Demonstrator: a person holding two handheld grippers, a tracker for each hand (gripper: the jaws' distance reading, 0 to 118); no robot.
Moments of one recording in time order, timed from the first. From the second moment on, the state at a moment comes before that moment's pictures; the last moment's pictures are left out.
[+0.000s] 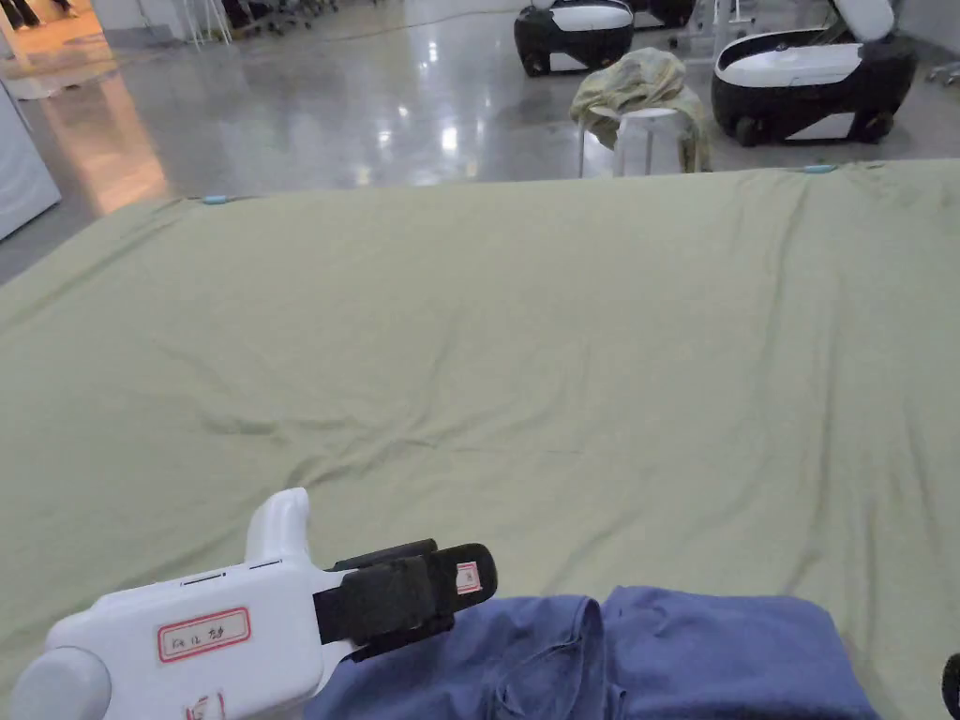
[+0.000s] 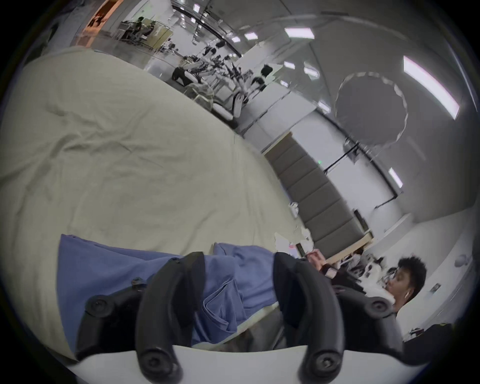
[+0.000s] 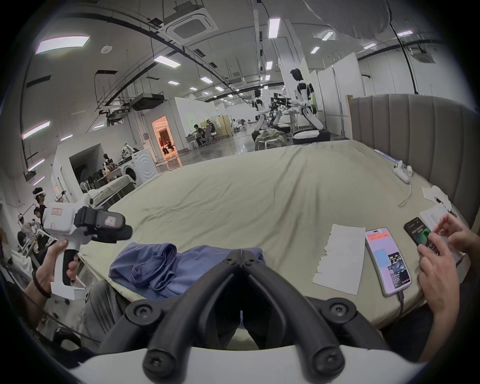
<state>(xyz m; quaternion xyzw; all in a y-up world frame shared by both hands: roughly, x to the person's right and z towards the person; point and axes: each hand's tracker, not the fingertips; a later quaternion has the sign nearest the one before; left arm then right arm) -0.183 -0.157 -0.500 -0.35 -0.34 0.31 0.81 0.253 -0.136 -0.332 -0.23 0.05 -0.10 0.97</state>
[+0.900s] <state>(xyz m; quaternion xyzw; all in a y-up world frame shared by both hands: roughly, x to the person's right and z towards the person) -0.324 -0.239 -0.511 -0.44 -0.26 0.47 0.72 0.239 -0.156 -0.334 -0.28 0.07 -0.08 0.95</state>
